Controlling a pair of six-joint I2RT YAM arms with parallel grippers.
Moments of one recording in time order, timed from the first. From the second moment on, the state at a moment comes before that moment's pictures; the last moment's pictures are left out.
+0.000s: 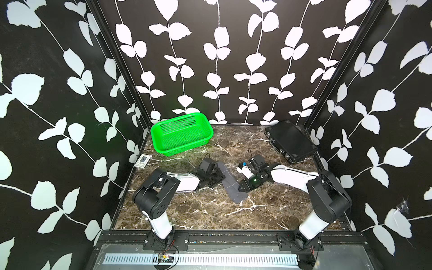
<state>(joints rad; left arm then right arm) -0.60 1.70 0.74 0.18 0.29 -1.15 0.58 1.64 0.95 -0.52 -0.52 0.07</state>
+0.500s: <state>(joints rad) -0.30 1.41 1.05 -0.04 0.11 -1.03 0.46 1.42 1.09 -0.56 -0.34 0.06</state>
